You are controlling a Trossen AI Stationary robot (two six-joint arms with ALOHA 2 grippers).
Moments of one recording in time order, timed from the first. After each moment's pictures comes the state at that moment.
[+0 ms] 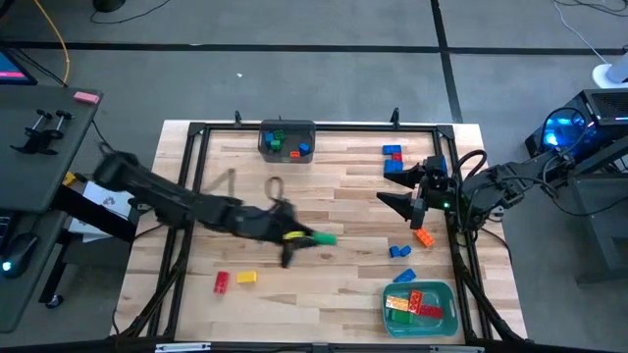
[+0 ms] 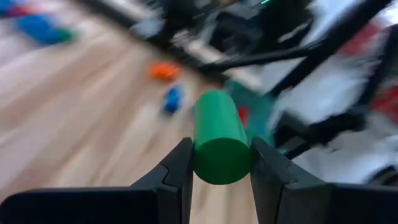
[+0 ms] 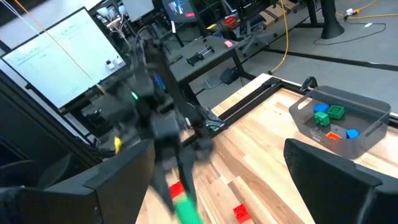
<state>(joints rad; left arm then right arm) -0.34 1.44 1.00 0.09 -0.27 -0.65 0.48 1.04 1.26 -0.46 0.73 0.67</state>
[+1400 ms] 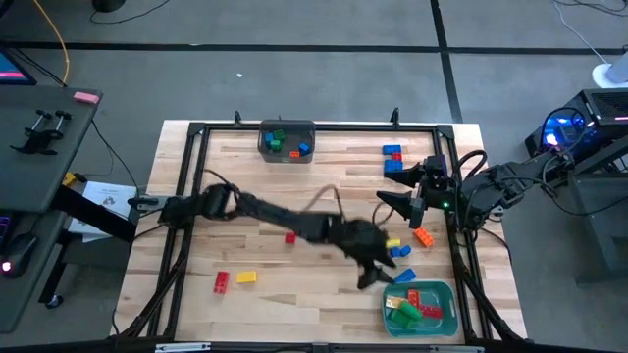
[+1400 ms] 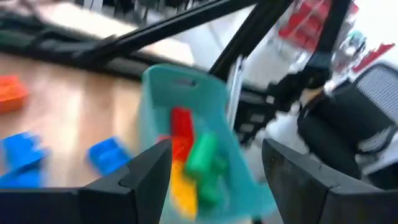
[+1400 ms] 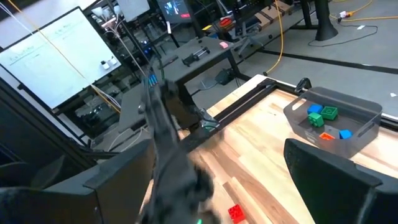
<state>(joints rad) -0.19 2.34 1.92 0.05 0.29 -0.42 0.48 1.04 1.26 -0.47 0.75 0.67</state>
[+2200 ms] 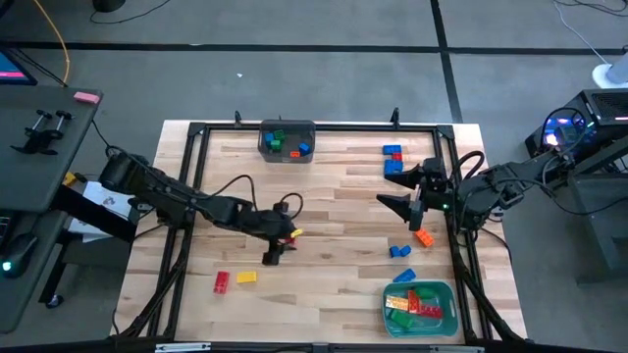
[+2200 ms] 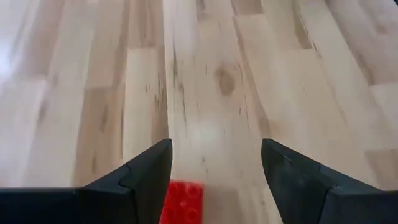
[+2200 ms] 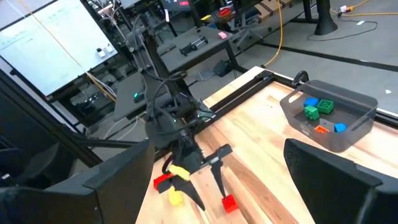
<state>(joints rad) -0.24 1.50 0.75 -0.01 -0.09 -0.06 0.48 1.04 1.26 -0.52 0.73 0.68</state>
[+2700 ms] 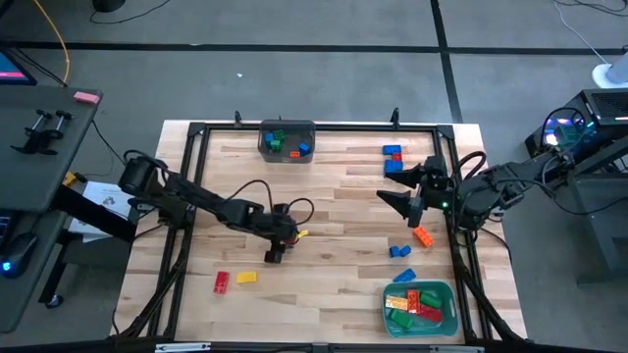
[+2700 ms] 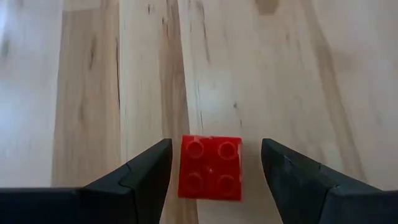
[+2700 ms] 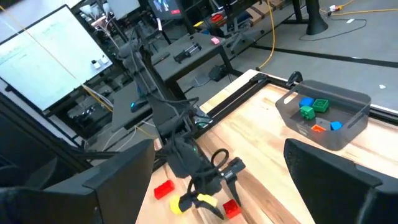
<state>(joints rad) -0.19 1.67 0.74 -0.04 -0.08 -0.03 0.48 1.04 1.26 -0.52 0.77 0.73</state>
